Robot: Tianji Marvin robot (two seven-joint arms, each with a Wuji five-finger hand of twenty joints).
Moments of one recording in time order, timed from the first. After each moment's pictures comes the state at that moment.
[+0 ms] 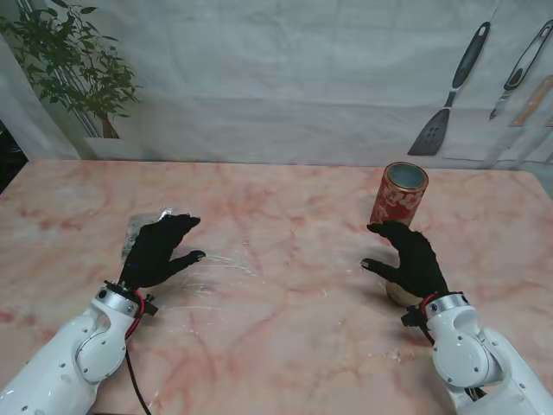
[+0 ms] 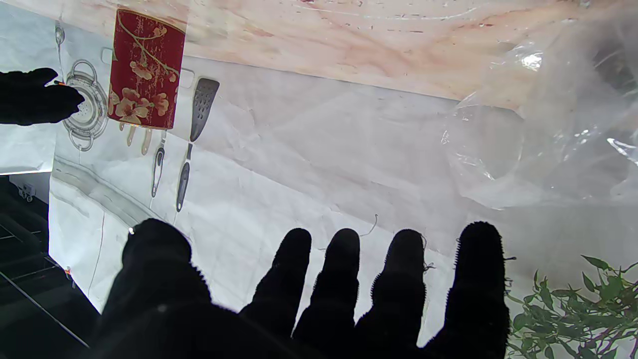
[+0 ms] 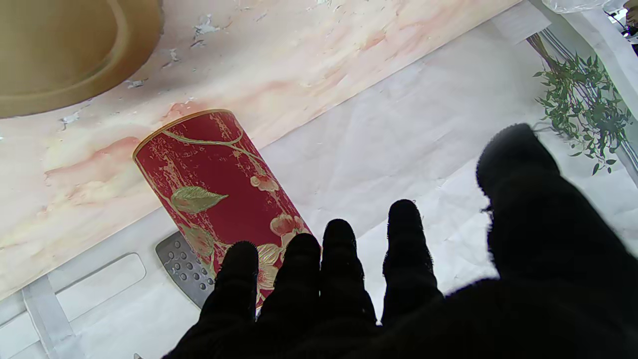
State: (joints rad) left arm 1.64 -1.10 -1.34 -1.41 0.99 -0.44 0.53; right arm -1.81 -1.13 1.46 -1.64 -0.61 -0.17 -0.18; left_hand 0.67 0.05 -0.03 -0.05 0.43 0.21 0.13 0.45 0.47 0.23 0.16 0.30 0.37 0.32 0.22 0.34 0.20 0.48 0.66 0.34; right_hand 0.53 -0.38 0.43 -0.09 0.33 -0.12 0.24 0.37 0.27 0.01 0.19 0.34 0.20 -0.10 0.07 0.23 -0.05 -0.02 0.32 0.66
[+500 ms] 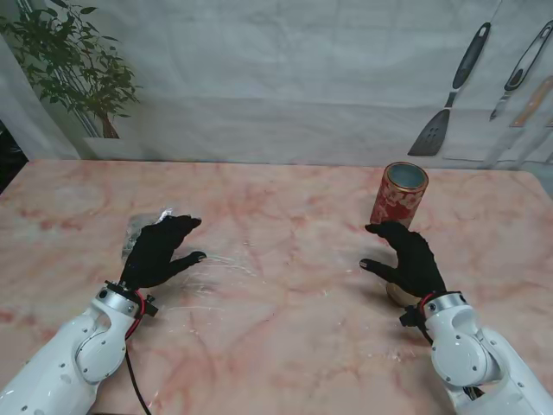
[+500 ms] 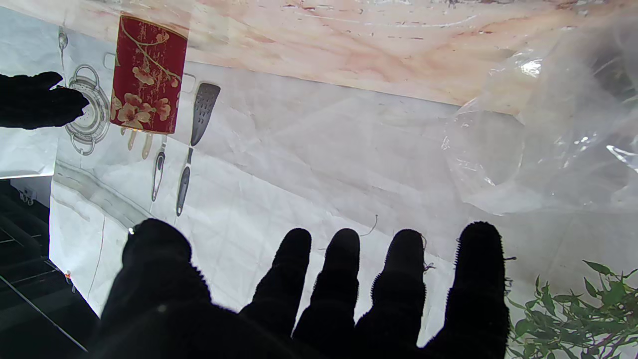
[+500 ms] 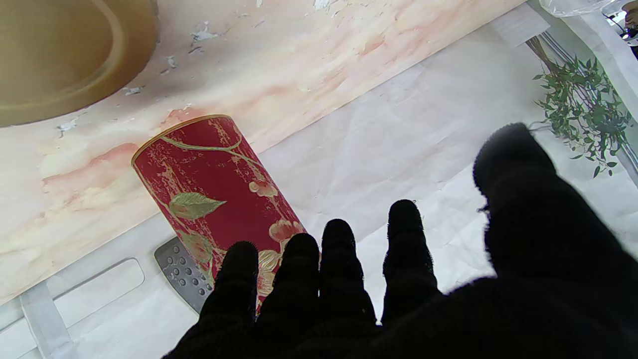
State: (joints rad) left arm 1.64 -1.10 -1.34 -1.42 0.99 -0.44 0.51; right arm -1.81 -1.13 1.45 -1.64 -0.60 -0.16 -0.17; left_hand 0.67 0.05 -0.03 -0.05 0.43 0.21 0.13 0.45 0.47 0.23 0.16 0.30 0.37 0.32 0.22 0.34 0.20 0.48 0.66 0.34; right_hand 0.54 -0.38 0.43 -0.09 0.33 -0.12 0.24 0.37 0.27 0.02 0.19 0.34 0.20 -0.09 0.07 0.23 -0.05 -0.02 0.32 0.66
